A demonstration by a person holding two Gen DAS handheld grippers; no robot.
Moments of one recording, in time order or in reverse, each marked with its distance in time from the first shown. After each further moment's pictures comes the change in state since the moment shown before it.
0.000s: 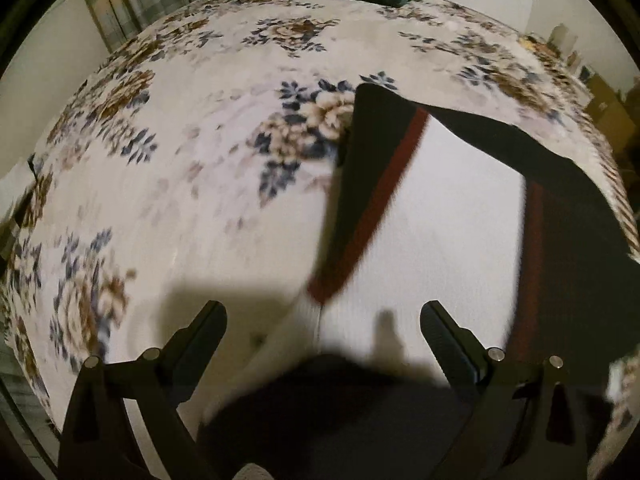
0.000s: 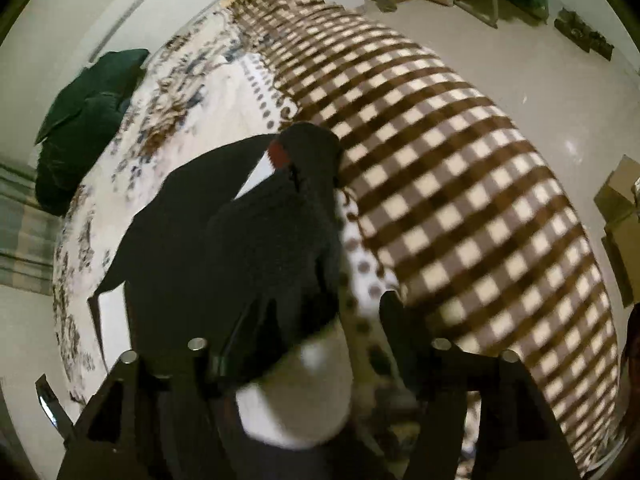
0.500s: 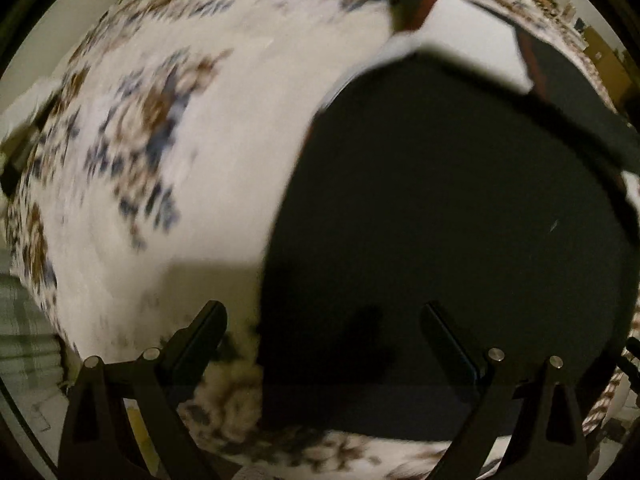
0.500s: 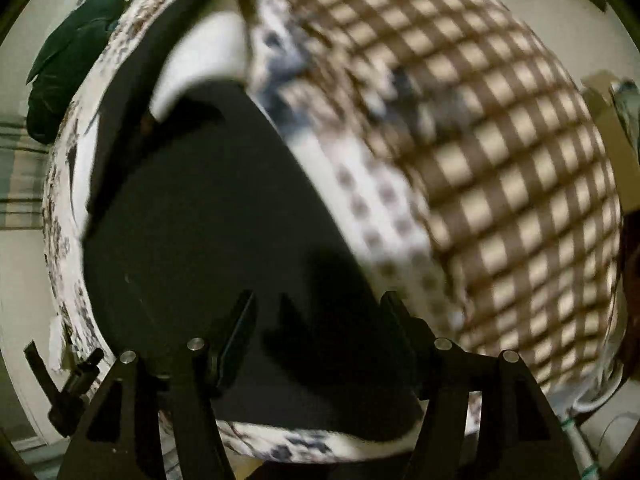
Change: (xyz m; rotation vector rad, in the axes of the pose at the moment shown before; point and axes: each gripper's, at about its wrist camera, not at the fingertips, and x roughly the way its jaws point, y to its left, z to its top) left arm -0.034 0.086 -0.182 0.020 0.213 0.008; right arm -0.032 -0.086 -0.232 0.020 0.269 -0.032
